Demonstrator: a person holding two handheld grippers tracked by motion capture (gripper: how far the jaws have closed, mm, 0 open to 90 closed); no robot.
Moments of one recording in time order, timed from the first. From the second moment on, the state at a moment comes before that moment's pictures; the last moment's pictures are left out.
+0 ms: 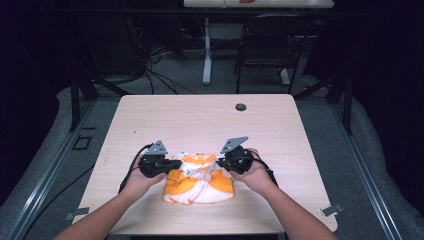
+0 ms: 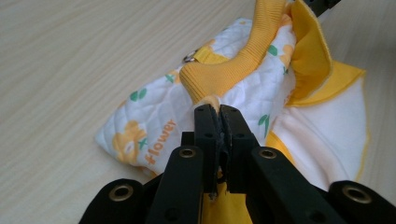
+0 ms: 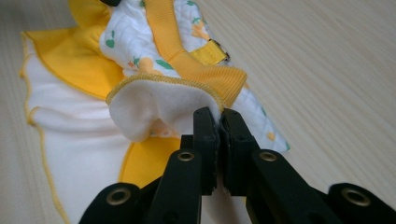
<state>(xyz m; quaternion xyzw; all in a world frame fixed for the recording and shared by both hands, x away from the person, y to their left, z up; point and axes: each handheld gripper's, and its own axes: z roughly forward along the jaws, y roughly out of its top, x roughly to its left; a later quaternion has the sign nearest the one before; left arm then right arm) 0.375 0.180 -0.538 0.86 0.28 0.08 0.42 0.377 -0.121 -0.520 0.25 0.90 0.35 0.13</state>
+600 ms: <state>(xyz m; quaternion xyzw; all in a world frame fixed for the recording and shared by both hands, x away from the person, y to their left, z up) 0.364 0.197 -0.510 0.84 0.29 0.09 0.44 0.358 -0.139 -0.502 0.27 0.87 0.41 0.10</state>
